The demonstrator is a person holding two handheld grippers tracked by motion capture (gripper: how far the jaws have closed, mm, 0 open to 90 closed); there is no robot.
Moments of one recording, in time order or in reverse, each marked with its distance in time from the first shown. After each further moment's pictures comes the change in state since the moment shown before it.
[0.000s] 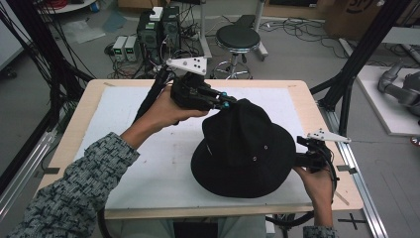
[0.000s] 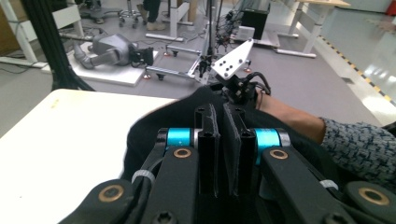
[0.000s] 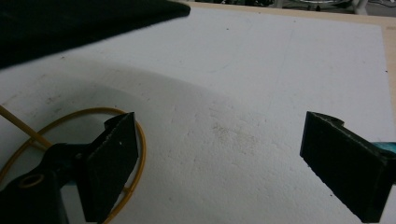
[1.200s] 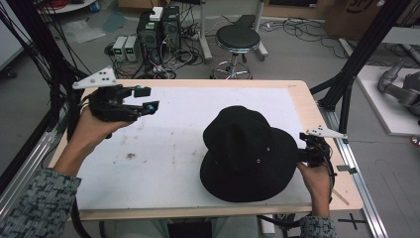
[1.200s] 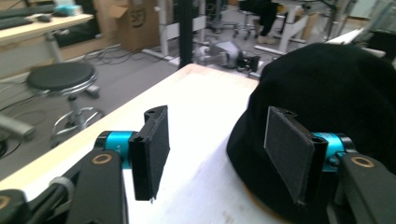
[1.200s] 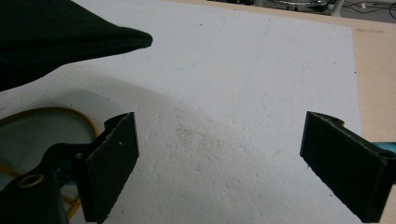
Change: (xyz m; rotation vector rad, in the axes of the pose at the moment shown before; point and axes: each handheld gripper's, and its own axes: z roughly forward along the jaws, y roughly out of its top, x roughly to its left) left arm -0.015 -0.087 -0.149 -0.077 0.490 -0.104; right arm -0.019 -0.002 0.019 0.006 -0.075 -0.031
